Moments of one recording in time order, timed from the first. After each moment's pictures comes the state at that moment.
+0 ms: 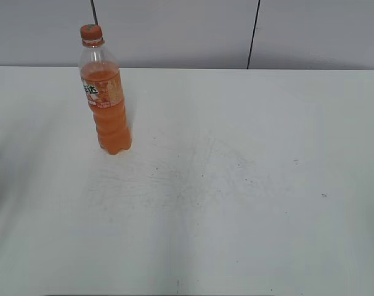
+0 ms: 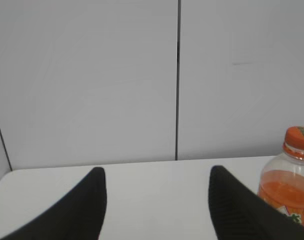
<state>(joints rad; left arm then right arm) -0.07 0.97 -0.36 -0.04 -0.48 0.02 -0.09 -0.01 -0.44 0.01 1.02 -0.17</state>
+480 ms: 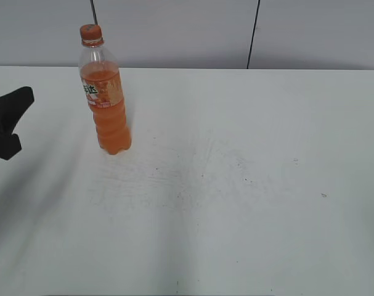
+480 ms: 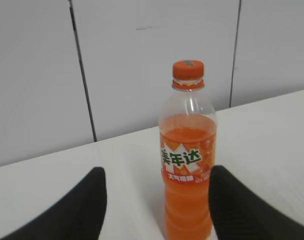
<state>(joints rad) -0.12 1.23 -0.24 0.31 -0.84 -0.14 -0.09 -0.01 -0.44 0.01 1.02 -0.17</state>
